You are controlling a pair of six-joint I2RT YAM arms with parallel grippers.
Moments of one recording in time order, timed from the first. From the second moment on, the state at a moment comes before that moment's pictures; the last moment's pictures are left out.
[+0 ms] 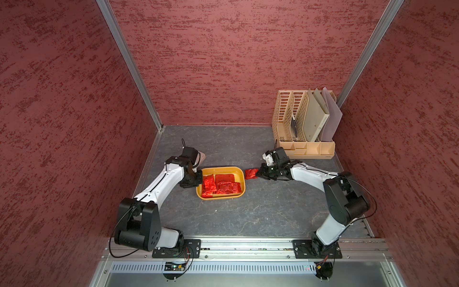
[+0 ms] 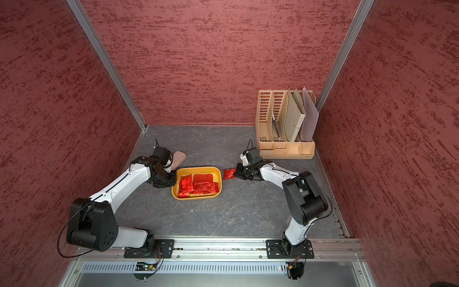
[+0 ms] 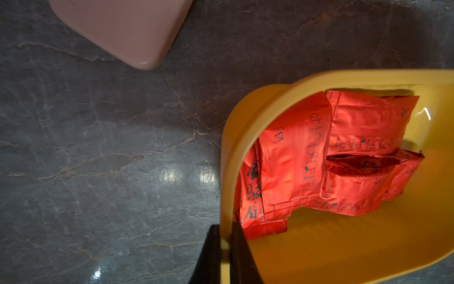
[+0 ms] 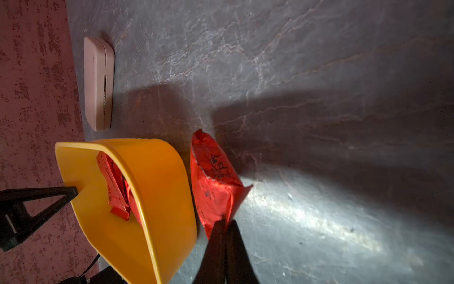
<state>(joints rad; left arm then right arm) -0.18 1.40 1.00 -0.97 0.07 -0.31 0.42 1.72 0.99 -0.23 -0.47 0.66</state>
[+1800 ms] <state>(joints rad) -0.16 1.40 1.00 -0.97 0.07 -0.31 0.42 1.68 1.15 -0.51 -0.23 0.29</state>
